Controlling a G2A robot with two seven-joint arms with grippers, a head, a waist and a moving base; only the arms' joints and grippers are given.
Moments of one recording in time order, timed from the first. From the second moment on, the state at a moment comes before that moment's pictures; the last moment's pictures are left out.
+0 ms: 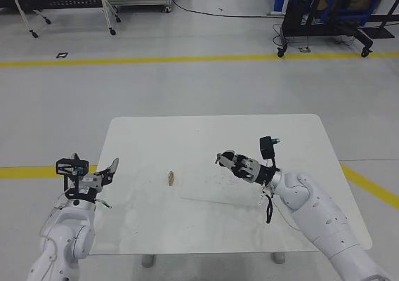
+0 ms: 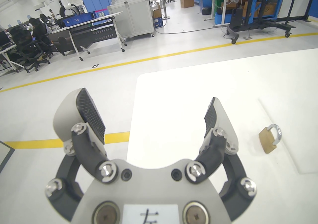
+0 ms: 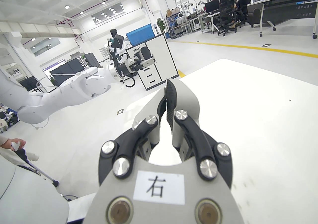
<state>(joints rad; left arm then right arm) 1.72 -1.15 -1.60 -1.83 1.25 -0.06 0.04 -1.19 -1.15 1.10 -1.25 -0.56 -1.01 0.09</state>
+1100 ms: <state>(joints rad) 0.96 -1.24 -0.99 -1.12 -0.31 -0.72 -0.90 -1.19 -1.15 1.10 -1.25 -0.56 -1.01 0.09</state>
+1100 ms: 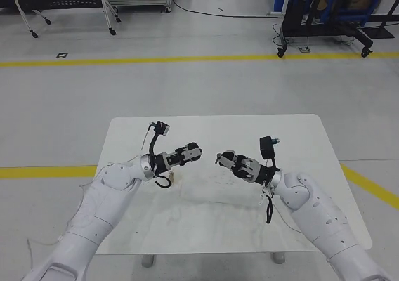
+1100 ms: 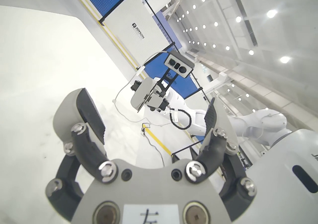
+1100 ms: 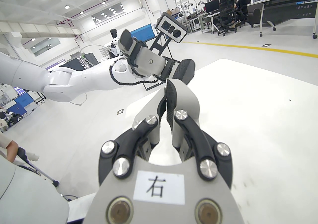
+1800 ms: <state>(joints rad) 0.93 -1.25 -0.93 -1.11 -0.18 -0.80 -0.87 -1.10 -1.16 1.01 -1.16 -0.08 -0.97 0.40</state>
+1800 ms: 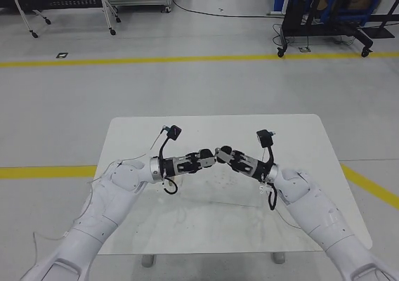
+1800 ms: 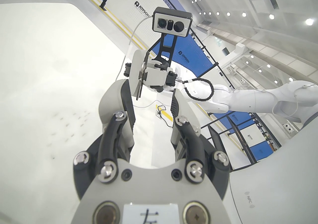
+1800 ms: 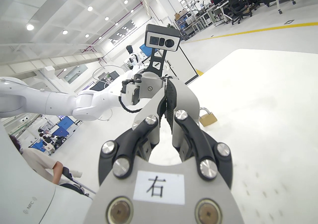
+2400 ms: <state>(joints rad) 0.93 -1.25 -0.92 -1.10 -0.16 -0.79 -0.85 -1.09 -1.16 1.00 -1.14 -0.02 -0.98 0.45</state>
